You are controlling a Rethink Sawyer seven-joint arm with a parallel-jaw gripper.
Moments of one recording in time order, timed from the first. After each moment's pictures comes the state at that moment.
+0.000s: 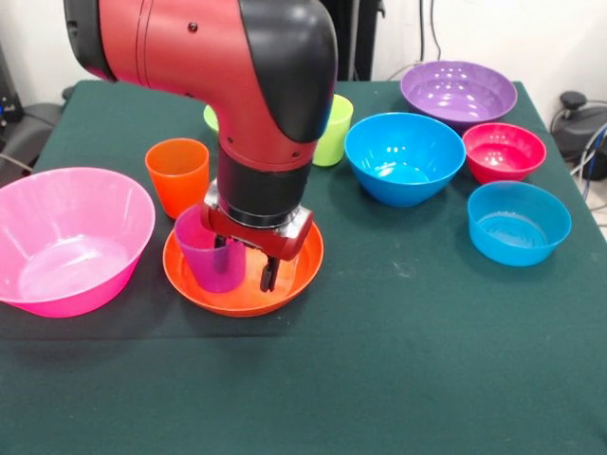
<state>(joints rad) -0.25 -0.24 -0.06 1.05 -0.15 0.75 1.98</state>
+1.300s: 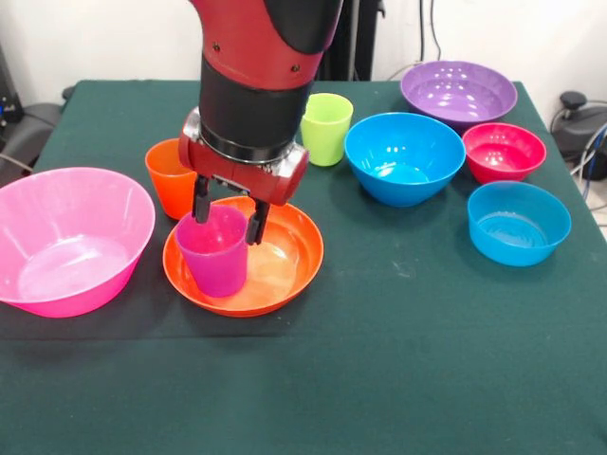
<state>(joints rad) -0.24 -0.37 -0.06 1.03 -0.18 0.92 1.98</state>
